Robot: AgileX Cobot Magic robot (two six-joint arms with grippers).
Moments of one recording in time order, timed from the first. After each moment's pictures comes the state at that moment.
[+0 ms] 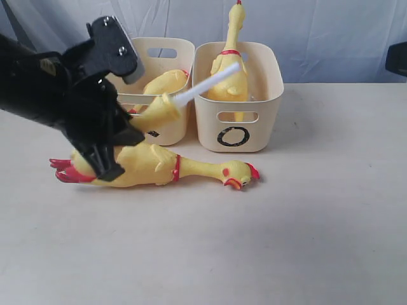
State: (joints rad) left arm -0.55 1.35 -1.02 -0.27 0.68 0.79; right arm 0.34 0.76 -0.83 0.28 0.58 -0.05
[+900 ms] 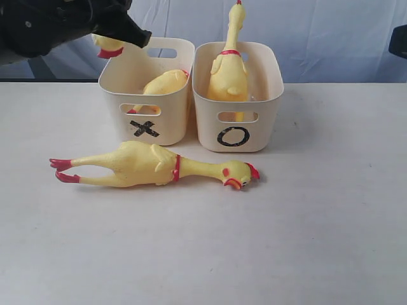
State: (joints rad) left arm -0.40 1.67 -1.20 -0.41 -0.22 0.77; right arm 0.34 0.76 -0.83 0.28 0.51 -0.05
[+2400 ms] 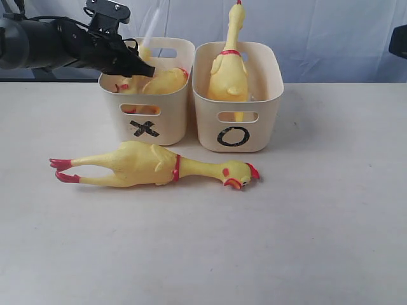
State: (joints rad) left arm -0.25 2.13 -1.58 -0.50 0.13 0.66; right arm 0.34 0.76 -0.83 0.28 0.51 -0.05
